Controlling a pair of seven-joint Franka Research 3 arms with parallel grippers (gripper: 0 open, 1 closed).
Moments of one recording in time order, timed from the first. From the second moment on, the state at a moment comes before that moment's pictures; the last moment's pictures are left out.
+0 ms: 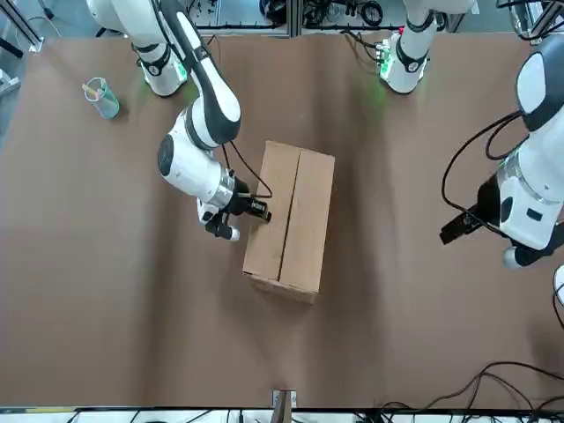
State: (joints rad) left arm -0.17 0.34 0.04 -1.24 -0.08 1.65 -0.44; right arm 0.67 0.44 -0.09 -1.77 0.89 2.44 0.34
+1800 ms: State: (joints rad) left arm 0.01 0.09 -0.10 -1.54 -0.03 1.74 -0.08; right arm 0.67 0.29 -0.62 -1.45 0.37 1.72 0.21
